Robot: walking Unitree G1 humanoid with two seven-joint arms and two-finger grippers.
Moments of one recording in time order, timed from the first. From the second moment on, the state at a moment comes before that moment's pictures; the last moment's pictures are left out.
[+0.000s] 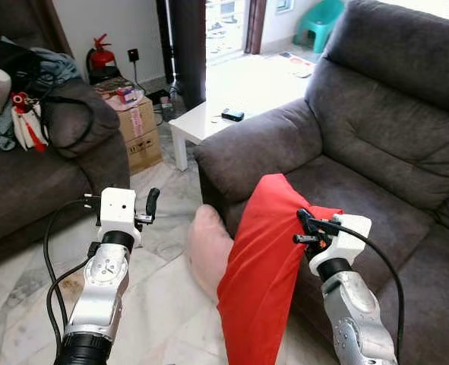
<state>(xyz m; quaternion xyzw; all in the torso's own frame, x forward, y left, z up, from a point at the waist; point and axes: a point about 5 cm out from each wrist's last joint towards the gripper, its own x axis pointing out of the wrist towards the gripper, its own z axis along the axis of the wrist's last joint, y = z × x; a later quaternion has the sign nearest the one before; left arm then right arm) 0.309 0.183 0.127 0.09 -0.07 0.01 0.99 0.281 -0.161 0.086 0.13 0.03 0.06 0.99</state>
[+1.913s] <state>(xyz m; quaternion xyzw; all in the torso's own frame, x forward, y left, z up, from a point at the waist) 0.306 0.195 0.090 0.11 -0.03 0.04 0.99 0.267 -0.191 0.035 0.07 0.08 -0.02 0.99</state>
